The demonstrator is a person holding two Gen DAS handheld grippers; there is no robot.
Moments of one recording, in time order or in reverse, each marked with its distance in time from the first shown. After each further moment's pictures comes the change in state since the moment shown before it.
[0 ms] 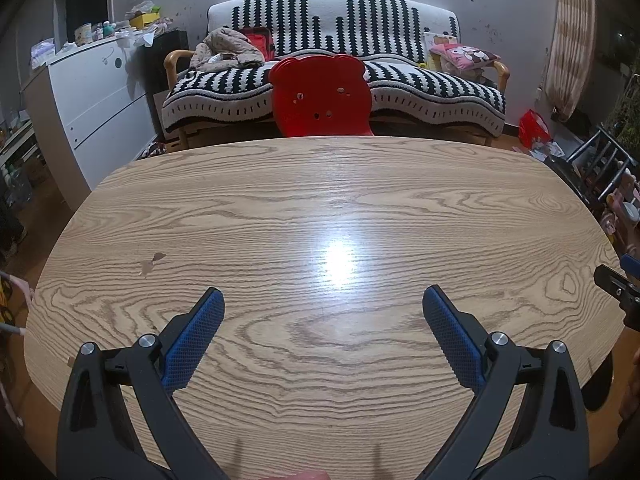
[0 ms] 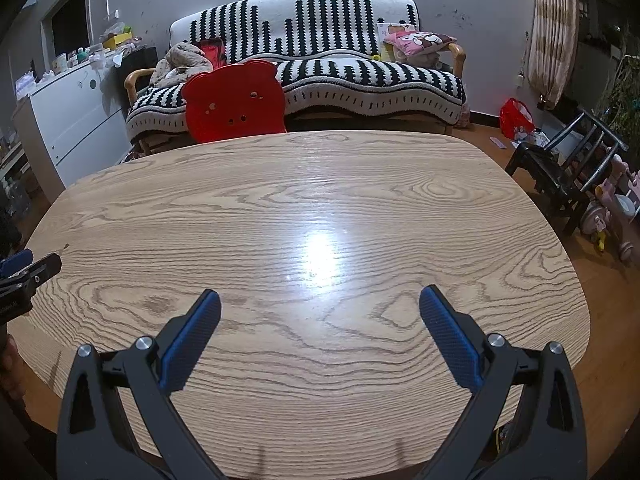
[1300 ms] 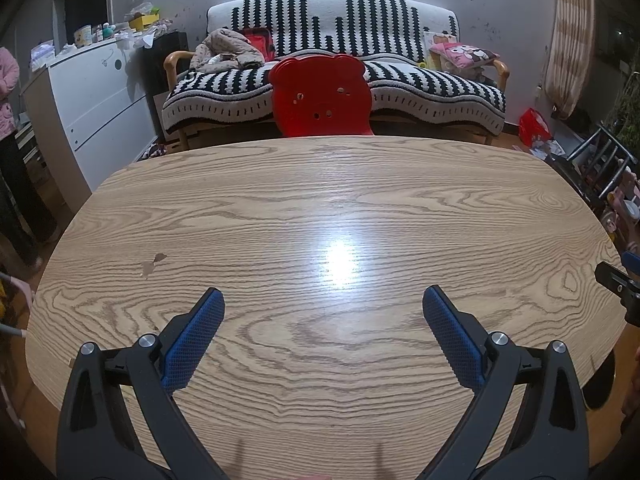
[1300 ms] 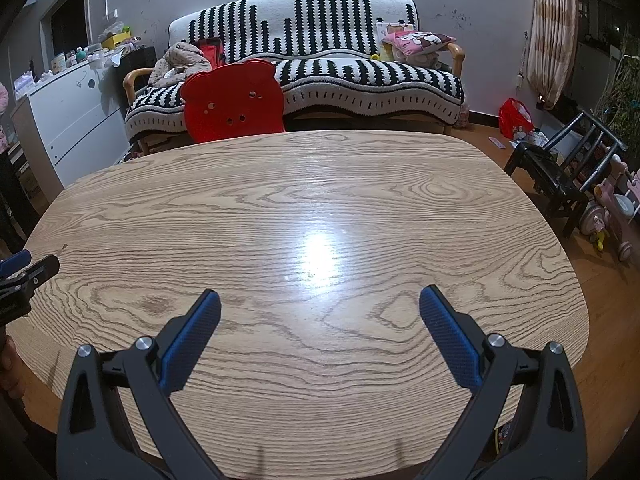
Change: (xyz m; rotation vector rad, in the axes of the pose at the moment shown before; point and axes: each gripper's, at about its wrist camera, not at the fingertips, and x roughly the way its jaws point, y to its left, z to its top) left arm 0.000 0.001 -0.001 0.003 0.001 0.001; right arm 0.000 -0.002 0.000 0.000 0.001 0.000
